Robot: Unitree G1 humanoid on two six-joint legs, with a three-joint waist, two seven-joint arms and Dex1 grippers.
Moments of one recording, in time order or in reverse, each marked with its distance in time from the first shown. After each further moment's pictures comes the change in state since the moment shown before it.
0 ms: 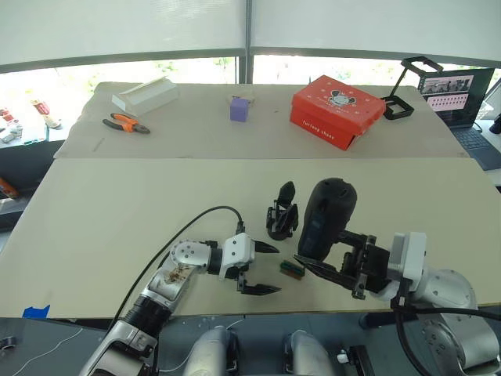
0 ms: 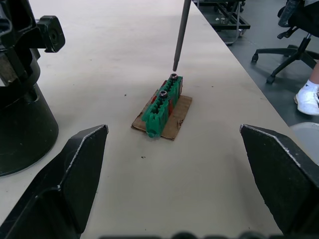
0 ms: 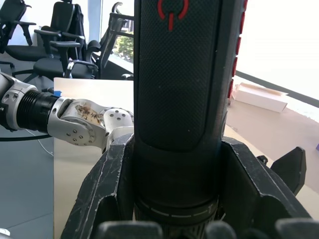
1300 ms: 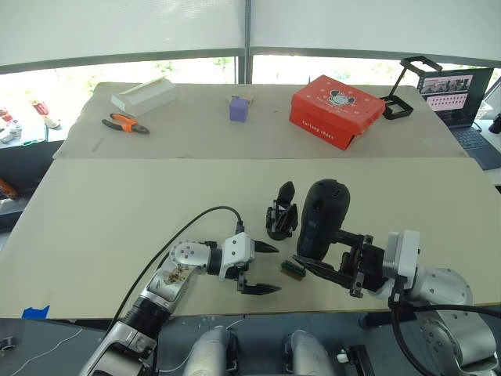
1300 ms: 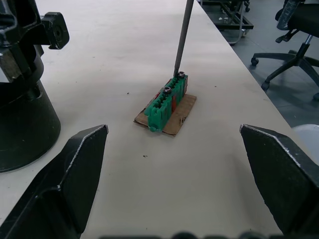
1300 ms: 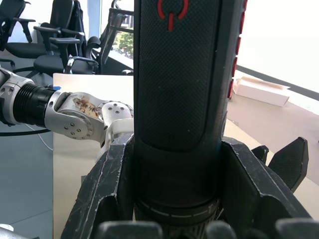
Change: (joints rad) left arm 0.008 0.003 0.002 -0.021 -0.001 0.028 0.010; right arm -0.011 -0.007 0.008 0.026 -0.010 -0.004 0.001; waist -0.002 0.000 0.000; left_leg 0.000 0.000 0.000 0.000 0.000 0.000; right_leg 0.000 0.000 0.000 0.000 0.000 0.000
